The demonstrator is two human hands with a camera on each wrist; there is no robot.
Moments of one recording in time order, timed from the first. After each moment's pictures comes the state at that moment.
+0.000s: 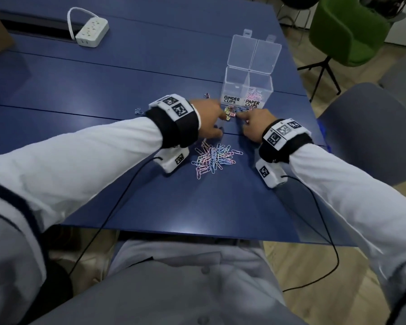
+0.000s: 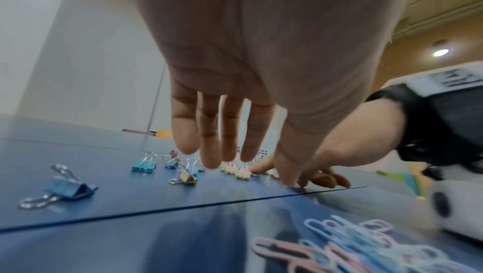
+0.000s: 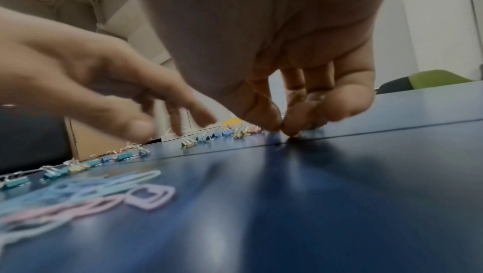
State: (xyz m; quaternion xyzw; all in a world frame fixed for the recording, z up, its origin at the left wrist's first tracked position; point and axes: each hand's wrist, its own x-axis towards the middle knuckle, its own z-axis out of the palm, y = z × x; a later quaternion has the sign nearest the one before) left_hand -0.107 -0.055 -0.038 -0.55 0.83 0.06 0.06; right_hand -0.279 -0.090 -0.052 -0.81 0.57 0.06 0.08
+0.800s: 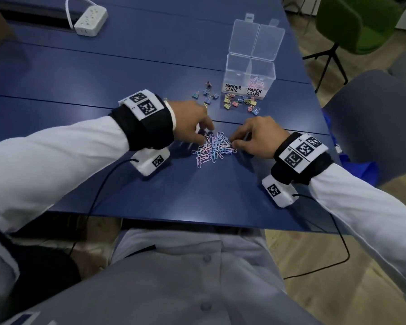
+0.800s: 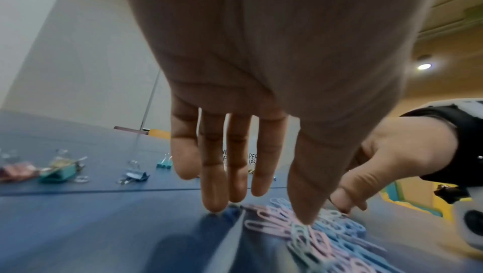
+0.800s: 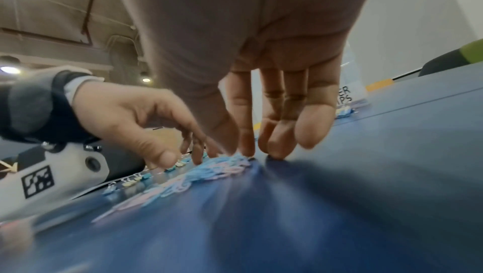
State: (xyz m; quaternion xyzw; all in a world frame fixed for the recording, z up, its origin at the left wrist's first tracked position) left_hand -0.076 -0.015 -0.038 -0.49 0.86 0.12 0.08; right_hand -0.296 -0.024 -0.045 -0.85 0.48 -0.02 0.19
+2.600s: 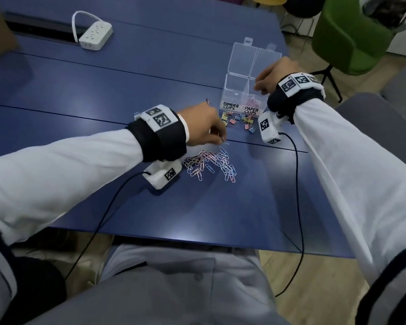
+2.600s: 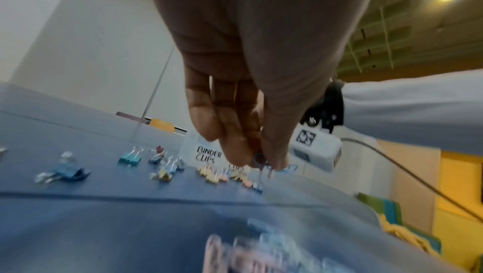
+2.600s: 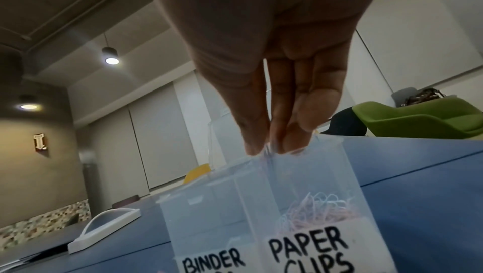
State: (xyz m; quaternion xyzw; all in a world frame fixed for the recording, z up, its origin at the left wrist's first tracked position) left_hand -0.100 -0.028 -0.023 -0.52 0.83 0.15 -0.08; right_hand -0.284 -0.173 0.020 -0.70 0.67 -0.16 0.18
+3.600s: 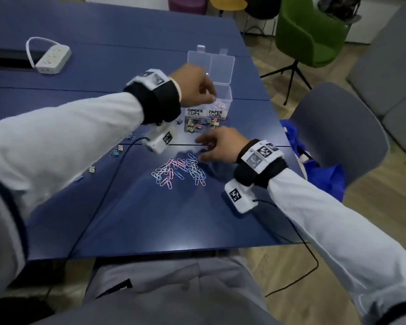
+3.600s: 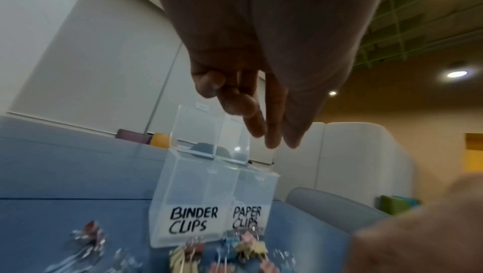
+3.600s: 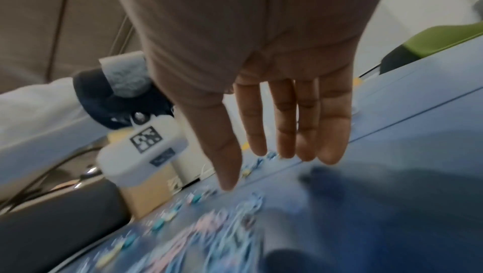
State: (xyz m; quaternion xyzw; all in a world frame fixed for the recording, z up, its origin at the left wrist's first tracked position) left_hand -0.145 -0.120 0.019 -0.53 0.83 0.07 -0.12; right_hand -0.304 -0.050 -0.035 -0.82 0.51 -0.03 0.27
